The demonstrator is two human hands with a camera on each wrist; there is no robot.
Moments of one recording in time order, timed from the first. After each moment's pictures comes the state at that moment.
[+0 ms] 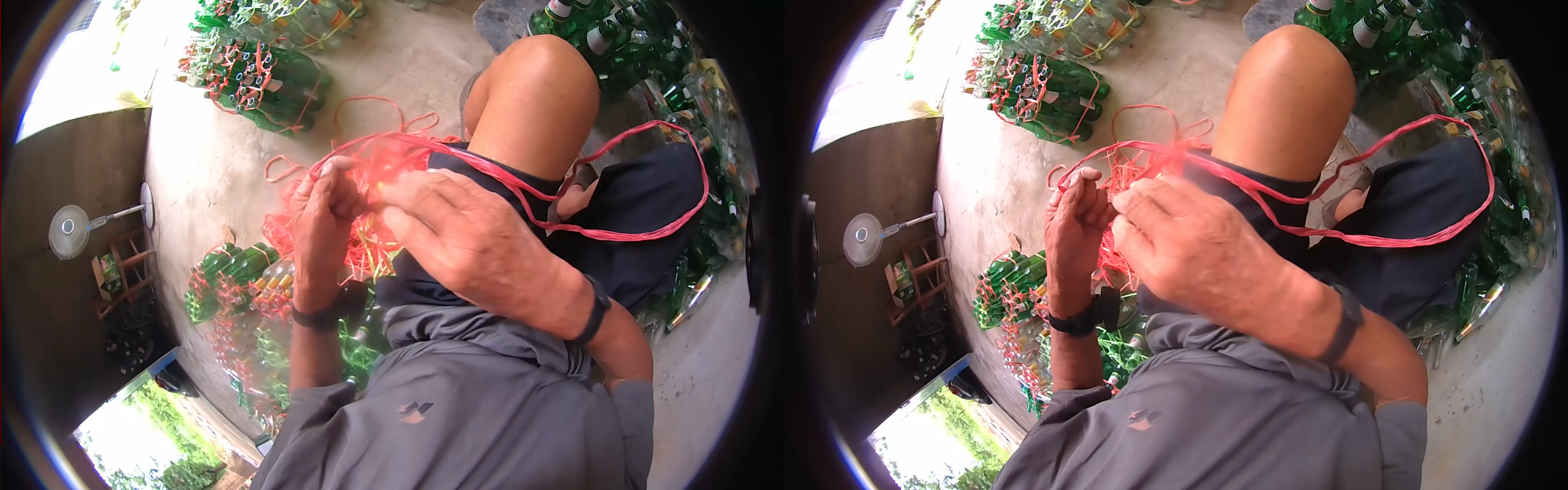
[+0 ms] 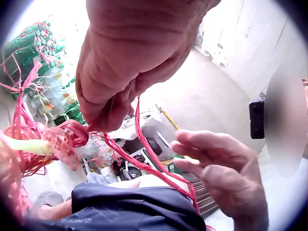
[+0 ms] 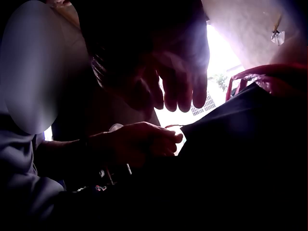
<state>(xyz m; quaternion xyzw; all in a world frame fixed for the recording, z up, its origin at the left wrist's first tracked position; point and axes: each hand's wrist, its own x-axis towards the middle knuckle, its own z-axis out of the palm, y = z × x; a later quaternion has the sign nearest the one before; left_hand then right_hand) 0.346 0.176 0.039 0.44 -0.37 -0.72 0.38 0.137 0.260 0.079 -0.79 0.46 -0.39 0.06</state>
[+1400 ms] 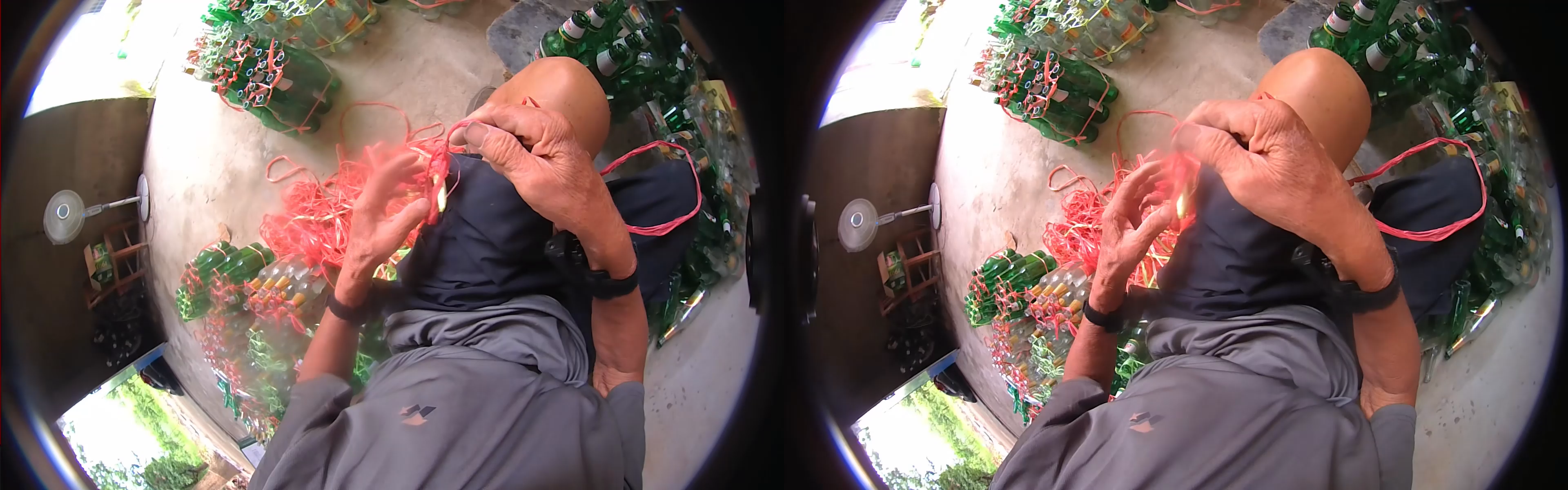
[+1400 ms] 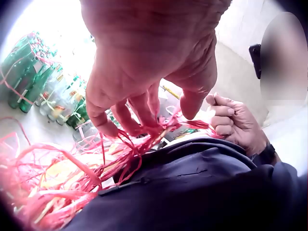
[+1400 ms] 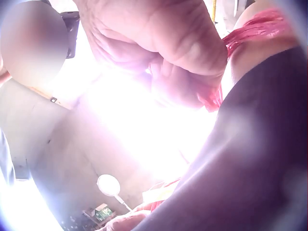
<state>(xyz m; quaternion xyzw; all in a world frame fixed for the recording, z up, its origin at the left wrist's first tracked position) 0.320 0.195 0.004 0.41 -0.63 -0.58 0.31 0.082 0.218 0.081 -0.58 0.50 -0.48 0.43</state>
